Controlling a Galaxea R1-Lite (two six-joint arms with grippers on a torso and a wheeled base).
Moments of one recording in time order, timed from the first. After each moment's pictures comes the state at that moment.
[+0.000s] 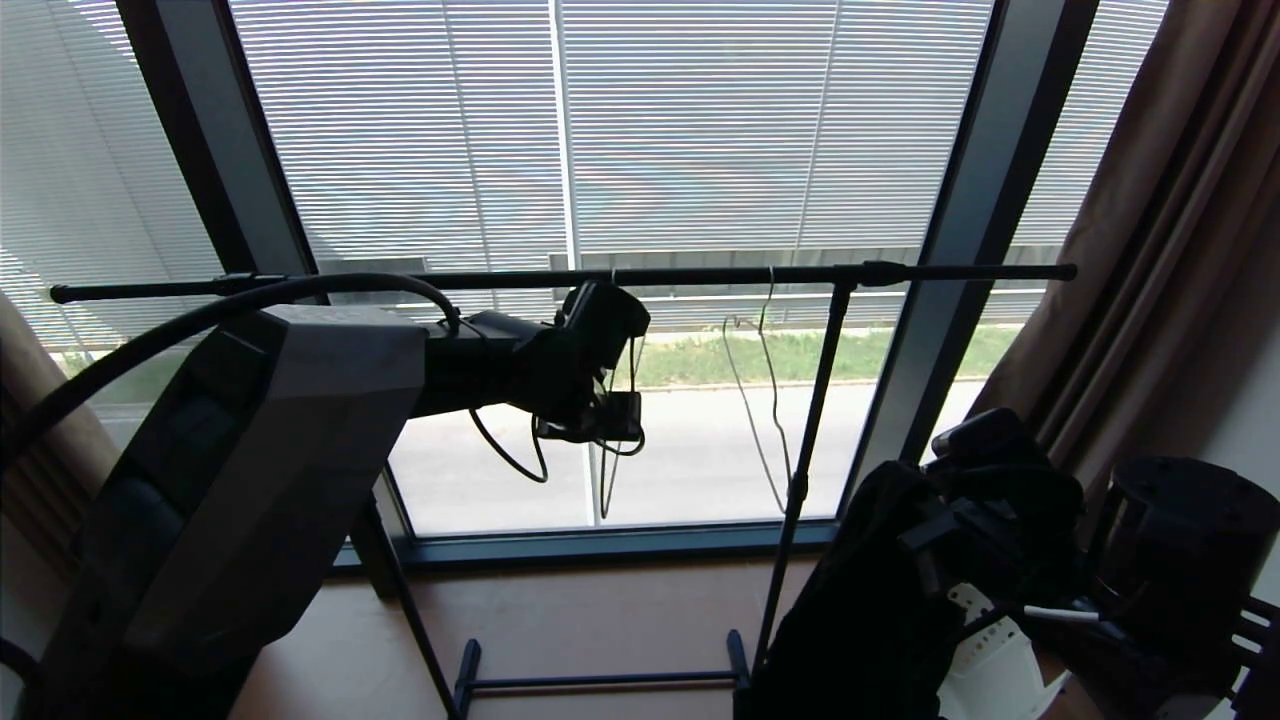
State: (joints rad) left arm -0.54 2.41 -2.00 0.44 0.27 -0.34; right arm 0.58 1.68 -0.31 -1.14 -0.38 -0.24
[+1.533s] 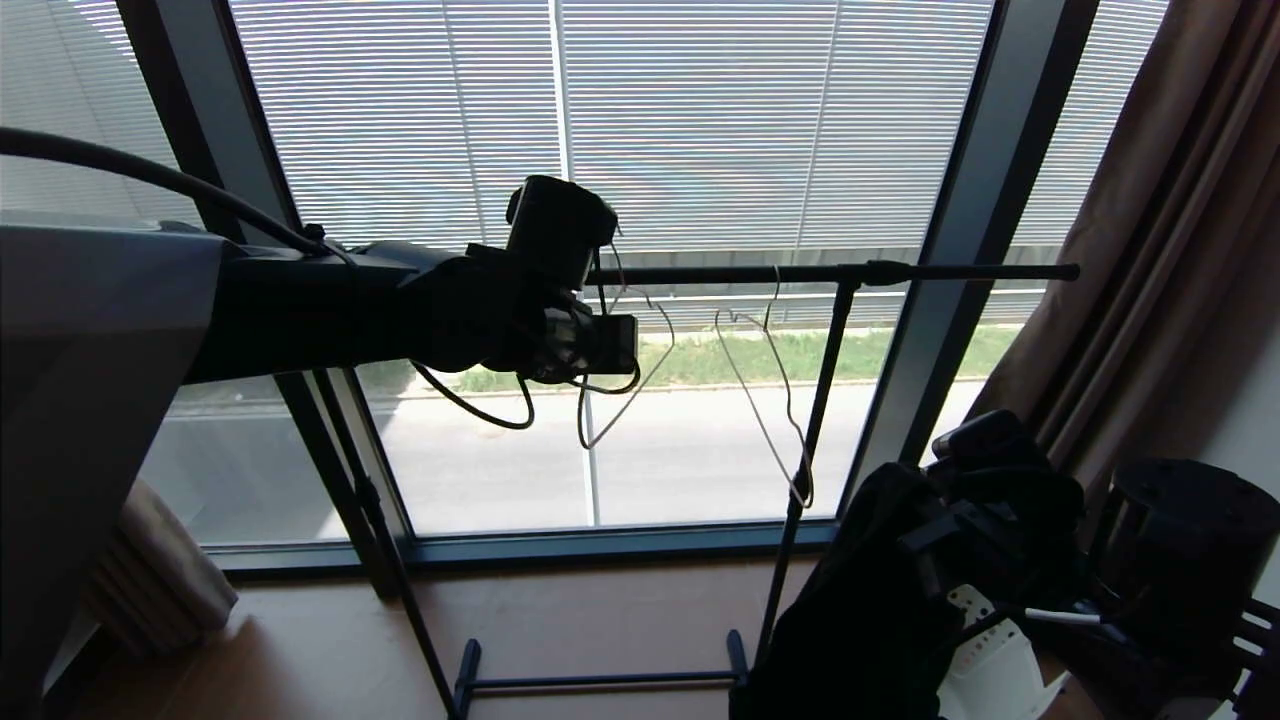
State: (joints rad) left arm -0.57 2.13 -1.78 0.24 0.23 -0.26; right arm 0.58 1.68 -0.30 -1.14 -0.39 -0.24
